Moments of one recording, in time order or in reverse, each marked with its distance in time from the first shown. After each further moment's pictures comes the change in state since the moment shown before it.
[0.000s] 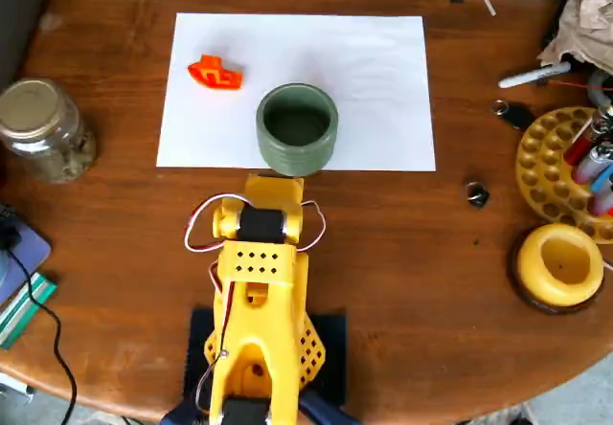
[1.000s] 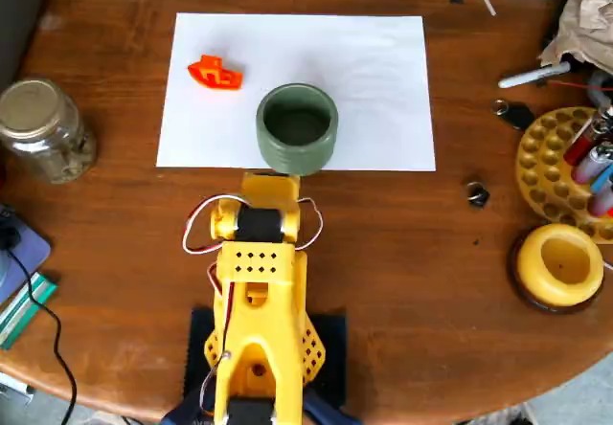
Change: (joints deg) arm -3.1 -0.6 -1.7 -1.1 0.2
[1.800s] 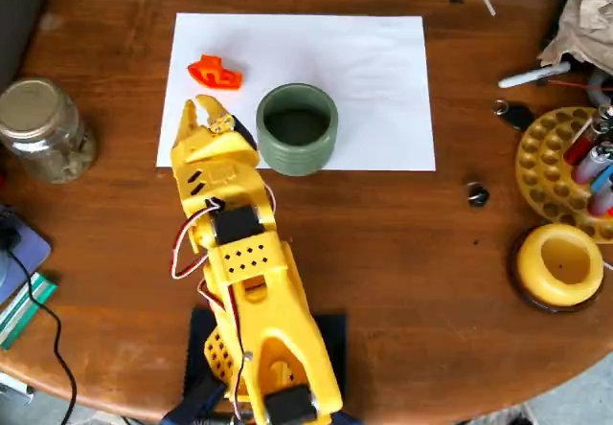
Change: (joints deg) arm -18.8 -4.8 1.5 -45.2 70.0
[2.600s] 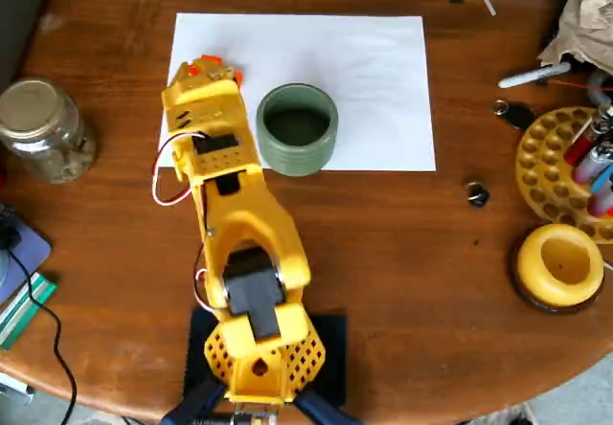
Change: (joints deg) arm 1.6 -56.1 -23.2 -26.5 14.2
